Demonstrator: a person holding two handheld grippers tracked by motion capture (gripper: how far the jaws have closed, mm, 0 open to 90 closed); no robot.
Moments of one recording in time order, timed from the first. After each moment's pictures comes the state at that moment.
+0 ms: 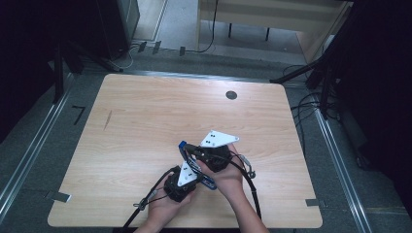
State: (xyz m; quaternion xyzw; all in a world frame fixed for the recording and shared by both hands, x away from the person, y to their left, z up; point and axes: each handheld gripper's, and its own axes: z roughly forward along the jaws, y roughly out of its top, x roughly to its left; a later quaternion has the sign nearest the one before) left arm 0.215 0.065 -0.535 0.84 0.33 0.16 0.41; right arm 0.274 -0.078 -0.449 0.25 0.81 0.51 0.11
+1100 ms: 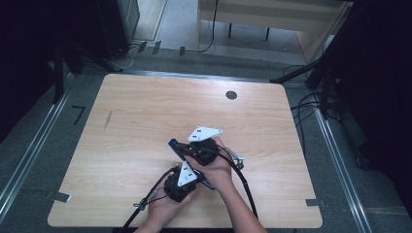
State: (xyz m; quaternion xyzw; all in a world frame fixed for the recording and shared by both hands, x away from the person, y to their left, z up) left arm 0.215 0.065 -0.535 0.84 0.32 0.16 0.41; right arm 0.299 -0.049 -0.468 0.25 0.84 0.48 0.08
